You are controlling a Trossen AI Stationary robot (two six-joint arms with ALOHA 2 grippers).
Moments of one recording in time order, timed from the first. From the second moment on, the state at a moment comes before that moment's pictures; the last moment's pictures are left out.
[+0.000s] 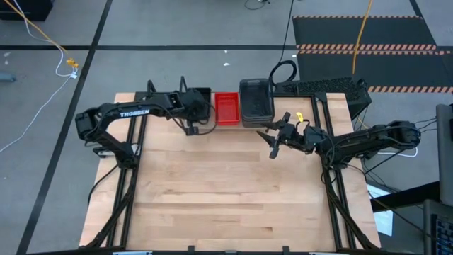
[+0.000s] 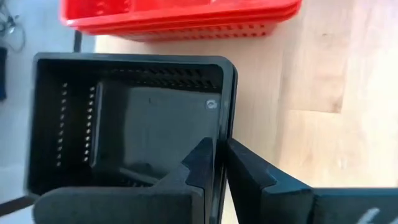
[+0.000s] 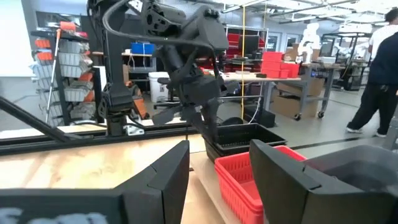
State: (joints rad) left arm 0.47 1.52 1.08 -0.62 -0.14 0.47; right arm -0.05 1.06 0.31 0.83 0.31 -0.05
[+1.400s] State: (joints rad) left arm 0.28 0.51 0.39 0.13 0.04 0.07; right arm -0.07 0.23 0.11 0.35 -0.29 -0.01
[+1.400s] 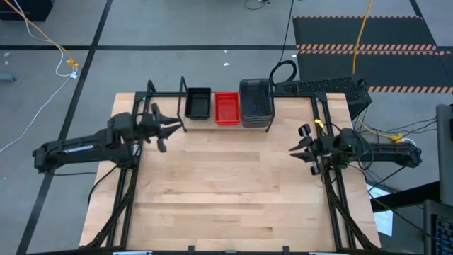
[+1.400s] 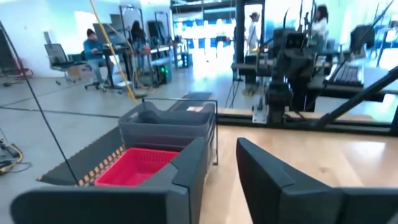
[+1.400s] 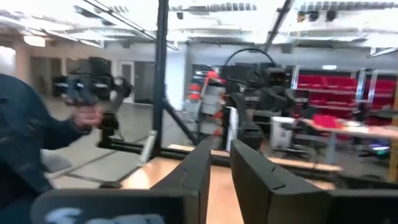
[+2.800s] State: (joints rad) left arm 0.05 0.14 0.08 -0.16 -0.21 -0.06; right arm -0.09 0.08 0.02 0.26 -0.37 0.11
